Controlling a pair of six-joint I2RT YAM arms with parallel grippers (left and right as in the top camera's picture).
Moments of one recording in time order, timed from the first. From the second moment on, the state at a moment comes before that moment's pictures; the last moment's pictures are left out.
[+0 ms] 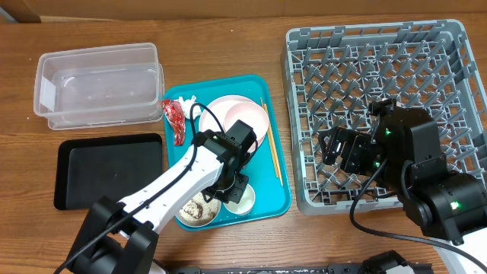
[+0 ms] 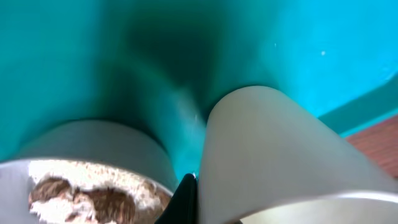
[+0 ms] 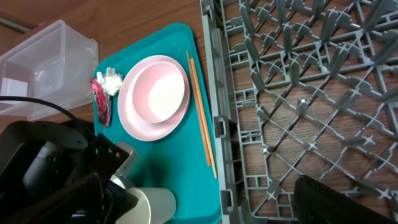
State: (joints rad) left arm -0.63 1.64 1.06 -1.07 0.11 -0.24; right arm 0.32 0.99 1.20 -1.04 -0.12 0.54
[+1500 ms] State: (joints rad) left arm -0.14 1.46 1.47 -1.14 1.50 0.00; right arm 0.47 1.10 1.20 -0.44 -0.97 0.26
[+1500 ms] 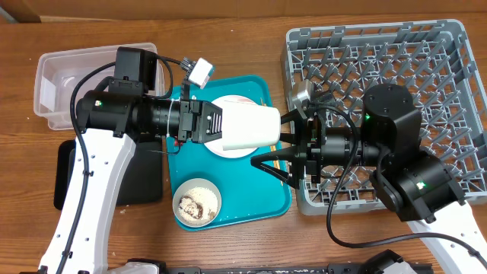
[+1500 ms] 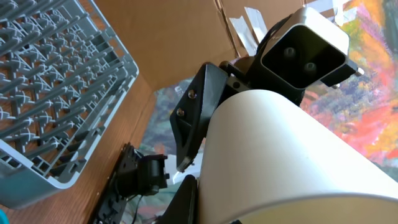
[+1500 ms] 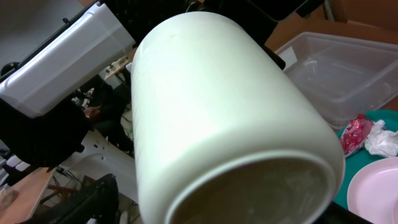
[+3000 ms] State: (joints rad) left arm -0.21 1.46 1.47 -1.13 1.00 -0.10; right arm 0.40 0.93 1.20 -1.23 0.00 0.67
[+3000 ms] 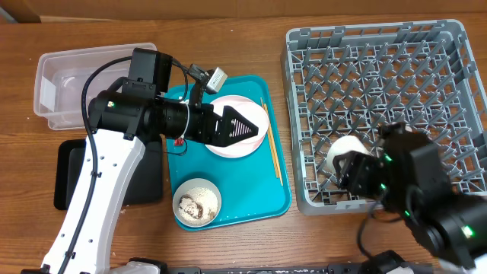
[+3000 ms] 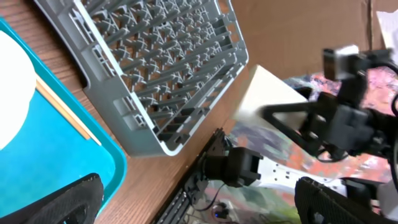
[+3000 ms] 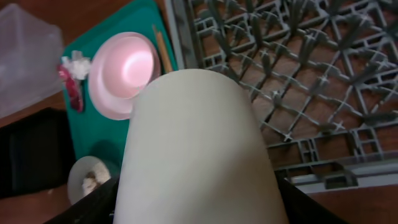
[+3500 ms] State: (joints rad) left arm -0.21 1.46 1.47 -1.17 0.96 -0.10; right arm 0.40 1.54 1.19 -1.21 0.01 0.69
